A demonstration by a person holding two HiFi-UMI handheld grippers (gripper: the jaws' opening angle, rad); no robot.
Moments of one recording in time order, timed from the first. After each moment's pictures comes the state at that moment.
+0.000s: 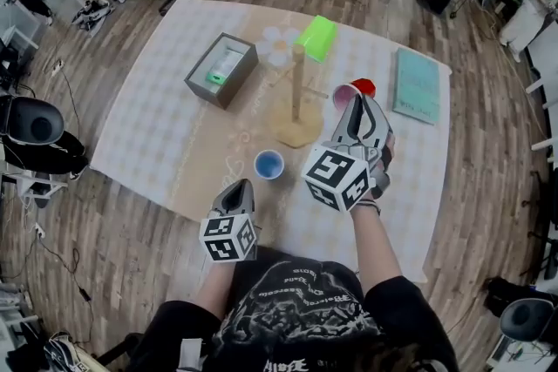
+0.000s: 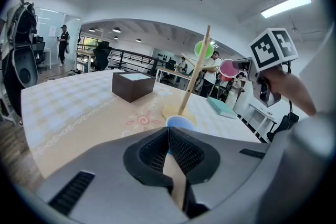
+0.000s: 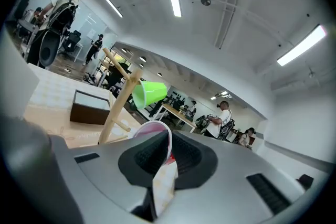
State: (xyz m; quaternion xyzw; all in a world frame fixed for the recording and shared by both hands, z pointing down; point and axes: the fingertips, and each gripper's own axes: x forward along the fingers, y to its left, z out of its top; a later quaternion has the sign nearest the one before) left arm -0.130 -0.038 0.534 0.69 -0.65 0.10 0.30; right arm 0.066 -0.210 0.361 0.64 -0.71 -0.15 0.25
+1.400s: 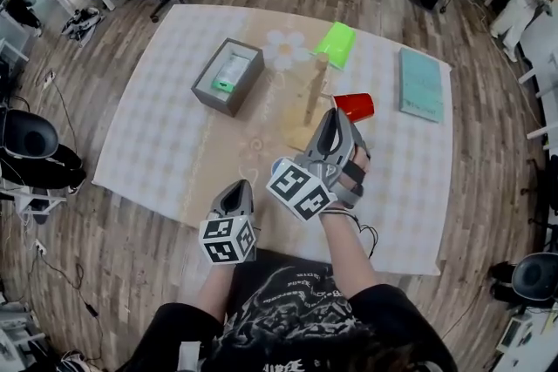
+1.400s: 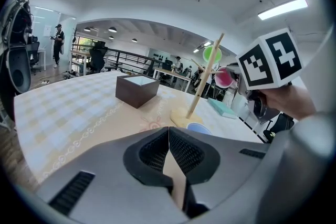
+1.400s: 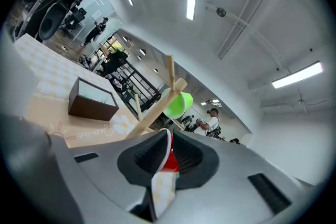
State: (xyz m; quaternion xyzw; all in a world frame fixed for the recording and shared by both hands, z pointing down) left arm -0.184 -0.052 0.531 0.70 -0.64 0.11 0.29; right arm -0.019 -0.191 0.389 0.67 -0.64 -0.22 0.30
